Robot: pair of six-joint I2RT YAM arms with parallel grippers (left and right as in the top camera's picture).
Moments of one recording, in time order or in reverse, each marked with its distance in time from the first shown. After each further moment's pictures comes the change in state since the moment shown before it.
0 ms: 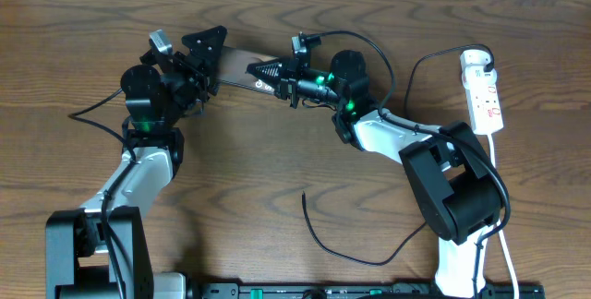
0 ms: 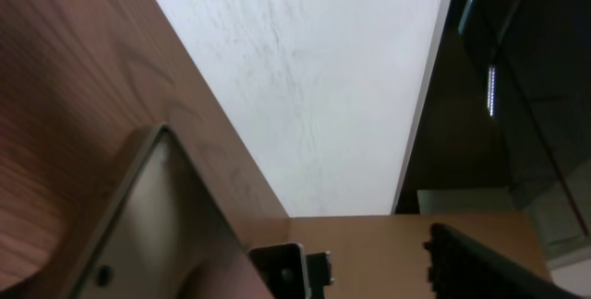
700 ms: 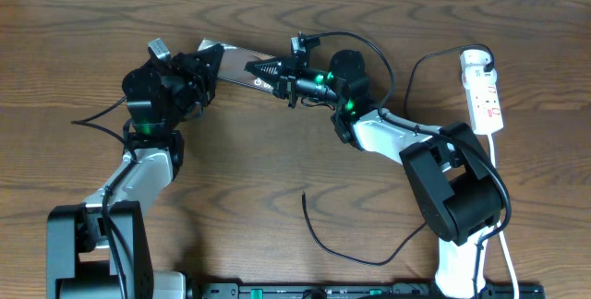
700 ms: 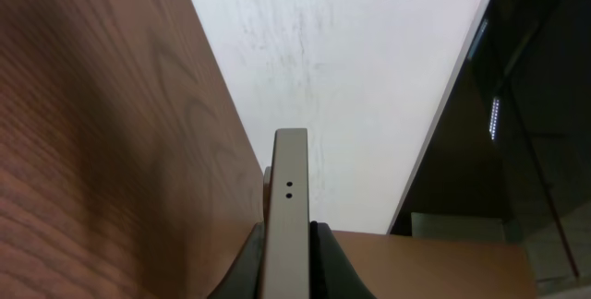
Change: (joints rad) left arm 0.008 0.019 -0.023 -0.005 -0.027 -0.069; right arm 0.005 -0.003 0.004 0.005 0.009 0.058
